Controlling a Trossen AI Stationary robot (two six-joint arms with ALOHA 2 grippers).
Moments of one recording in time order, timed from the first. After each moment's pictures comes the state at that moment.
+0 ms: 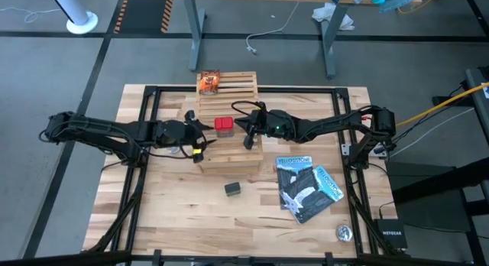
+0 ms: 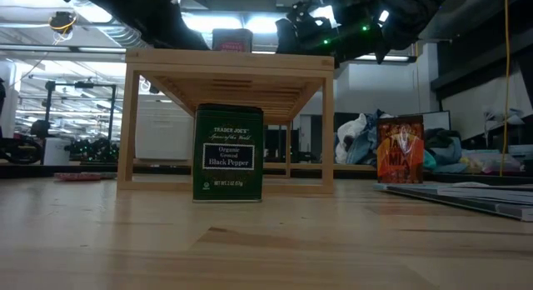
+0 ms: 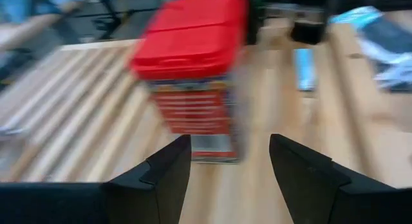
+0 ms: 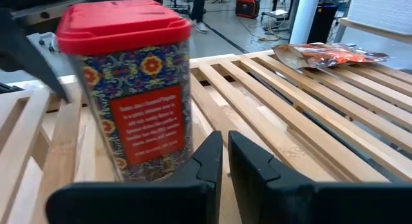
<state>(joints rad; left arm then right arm) -0.02 1.00 0.67 -0.12 -0.38 0.04 -0.15 1.70 0.92 0.57 0.17 0.04</state>
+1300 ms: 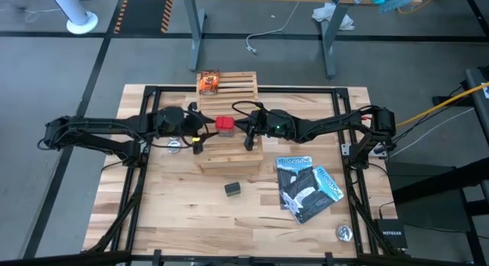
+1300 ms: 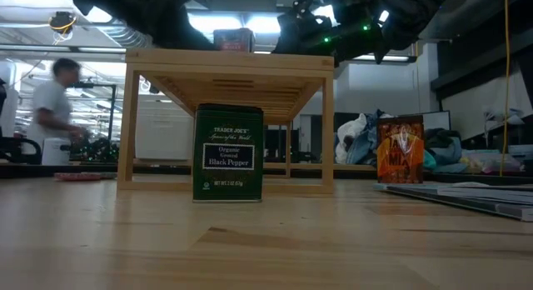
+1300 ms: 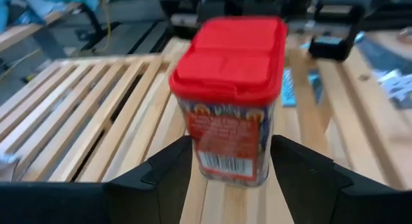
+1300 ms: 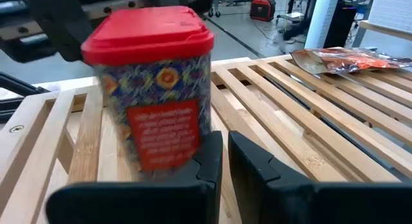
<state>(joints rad) 0.16 1.00 0.67 -0.06 -0.12 0.12 -0.15 1.70 0.92 0.59 0.10 0.04</state>
